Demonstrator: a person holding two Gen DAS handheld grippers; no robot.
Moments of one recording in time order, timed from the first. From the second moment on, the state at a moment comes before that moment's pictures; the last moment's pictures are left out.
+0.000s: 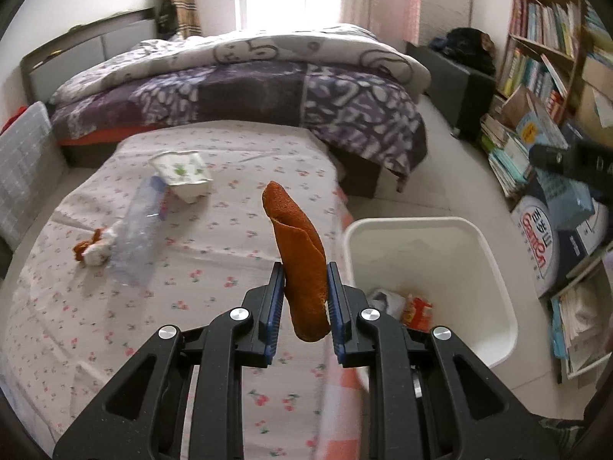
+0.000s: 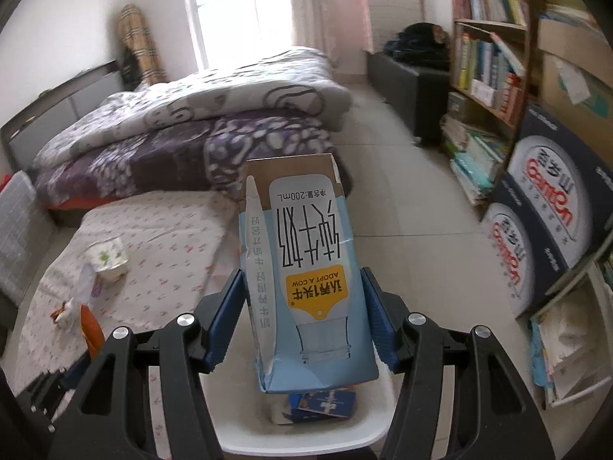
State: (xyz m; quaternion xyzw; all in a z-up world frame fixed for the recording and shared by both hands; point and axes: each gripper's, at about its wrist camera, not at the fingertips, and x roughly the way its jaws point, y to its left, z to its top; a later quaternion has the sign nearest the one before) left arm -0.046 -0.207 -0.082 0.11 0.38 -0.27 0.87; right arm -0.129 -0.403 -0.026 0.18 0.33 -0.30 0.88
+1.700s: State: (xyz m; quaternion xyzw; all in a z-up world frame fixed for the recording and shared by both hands) left arm -0.045 -0.308 -0.066 0.16 0.37 -0.30 0.87; right arm -0.170 -0.460 -0.010 0.26 0.26 -0.40 0.84
